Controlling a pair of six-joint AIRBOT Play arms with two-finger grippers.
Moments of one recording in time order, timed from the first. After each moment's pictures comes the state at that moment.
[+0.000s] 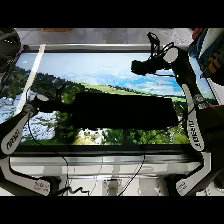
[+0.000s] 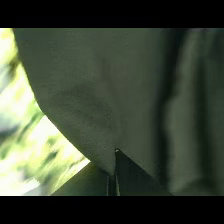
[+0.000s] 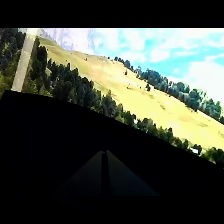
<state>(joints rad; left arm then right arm) 0.08 -1.66 1.16 0.72 -0.96 -0.88 0.18 -1.78 2.00 -1.13 1.14 1.55</state>
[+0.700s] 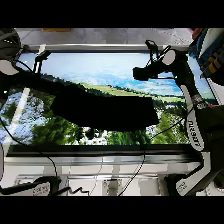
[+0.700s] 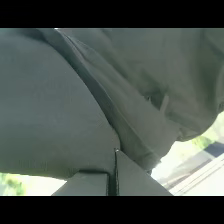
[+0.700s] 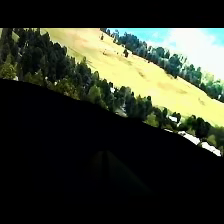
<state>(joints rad) 0.05 -1.38 1.52 1.01 -1.40 -1.16 0.18 -1.78 1.95 -1.22 1.24 1.55</state>
